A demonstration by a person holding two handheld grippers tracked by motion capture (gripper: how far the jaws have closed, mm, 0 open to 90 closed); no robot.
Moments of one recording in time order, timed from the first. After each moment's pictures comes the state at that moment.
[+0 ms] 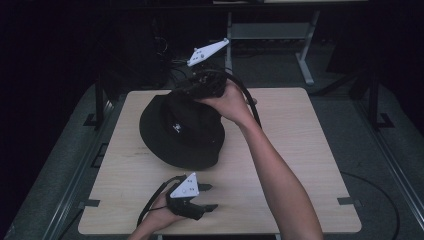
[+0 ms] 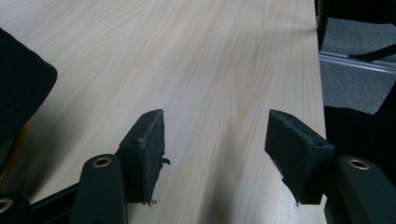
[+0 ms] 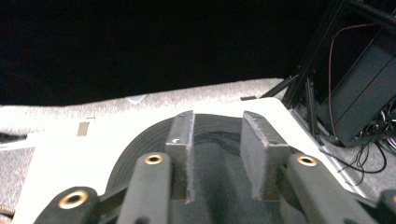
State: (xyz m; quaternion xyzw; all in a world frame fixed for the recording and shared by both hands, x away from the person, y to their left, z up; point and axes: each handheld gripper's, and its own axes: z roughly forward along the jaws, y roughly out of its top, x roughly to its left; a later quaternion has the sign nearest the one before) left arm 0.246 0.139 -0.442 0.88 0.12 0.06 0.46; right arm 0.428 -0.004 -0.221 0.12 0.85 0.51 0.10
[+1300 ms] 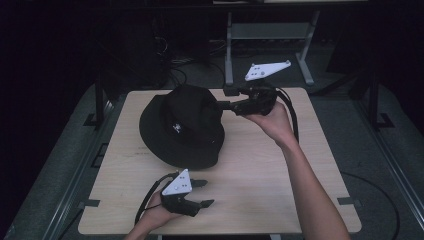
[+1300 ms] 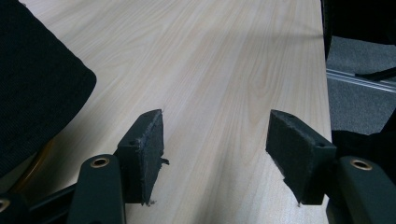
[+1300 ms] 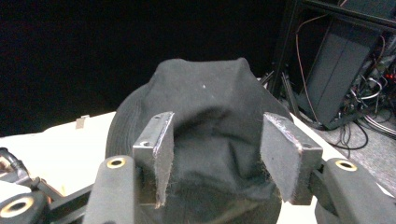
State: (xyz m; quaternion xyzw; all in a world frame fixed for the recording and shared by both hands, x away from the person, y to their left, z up) left arm 0.250 0.154 -0.437 0.86 0.14 0.08 0.48; right arm 0.400 -0.114 -0.257 0.19 0.81 0.55 0.10
